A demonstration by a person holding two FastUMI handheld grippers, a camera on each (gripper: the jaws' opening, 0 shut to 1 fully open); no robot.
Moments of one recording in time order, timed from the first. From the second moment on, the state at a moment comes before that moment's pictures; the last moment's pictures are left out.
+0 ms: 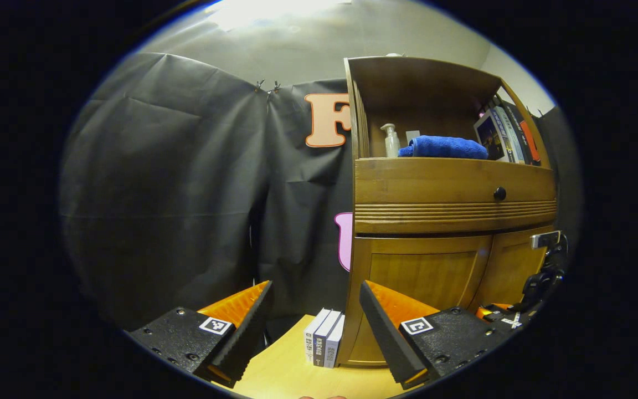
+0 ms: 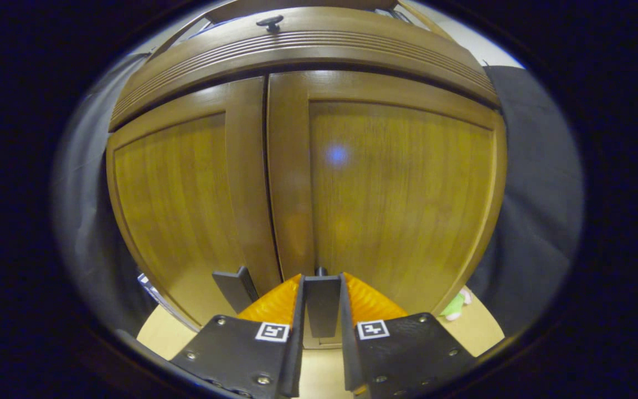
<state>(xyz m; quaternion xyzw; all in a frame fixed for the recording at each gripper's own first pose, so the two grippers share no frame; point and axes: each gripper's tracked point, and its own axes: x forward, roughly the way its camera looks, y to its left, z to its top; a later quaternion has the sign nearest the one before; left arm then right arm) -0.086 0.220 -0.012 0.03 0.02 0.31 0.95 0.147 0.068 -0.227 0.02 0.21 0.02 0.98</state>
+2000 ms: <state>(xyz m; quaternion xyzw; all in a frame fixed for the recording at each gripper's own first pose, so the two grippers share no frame) -0.009 0.051 -0.052 -0.02 0.05 0.06 1.00 -0.017 -0.065 -0.205 0.05 0.19 -0.11 0.97</state>
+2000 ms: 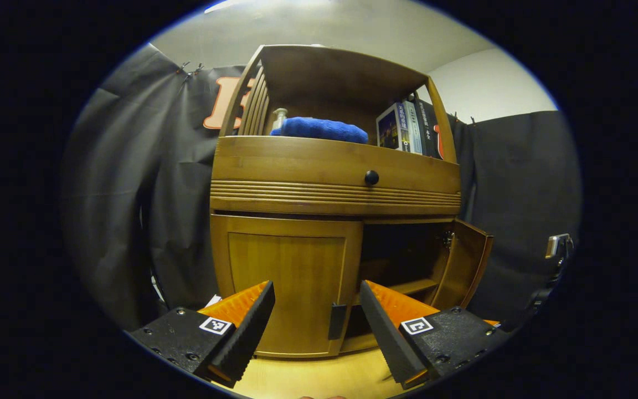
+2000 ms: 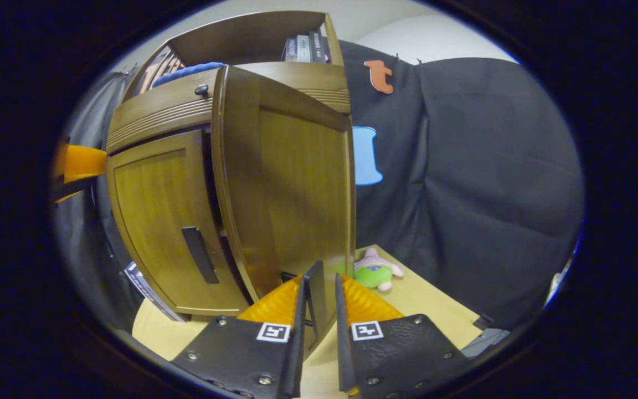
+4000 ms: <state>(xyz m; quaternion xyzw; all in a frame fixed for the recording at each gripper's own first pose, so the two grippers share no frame) 0.114 0.029 -0.160 -0.01 0.09 0.08 0.99 -0.054 -0.261 -0.176 0.05 0.12 -0.17 0.98</state>
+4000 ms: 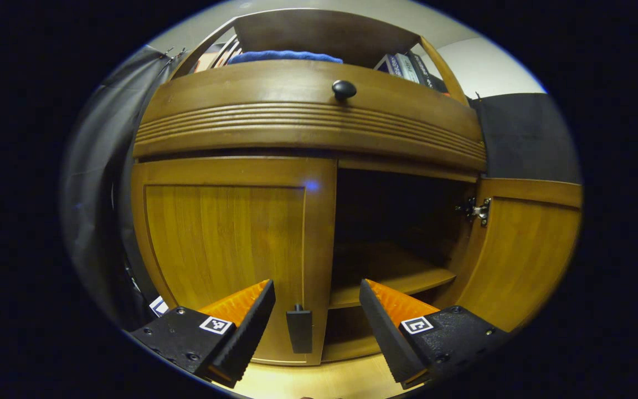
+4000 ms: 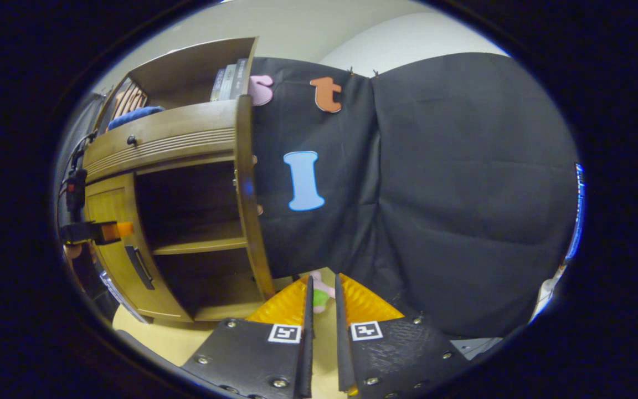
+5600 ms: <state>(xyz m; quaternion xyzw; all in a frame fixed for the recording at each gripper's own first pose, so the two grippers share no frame) 0.064 0.049 -0.221 -0.05 0.13 0.13 0.98 -0.065 -0.255 -0.108 0.05 0.08 -0.12 0.99</state>
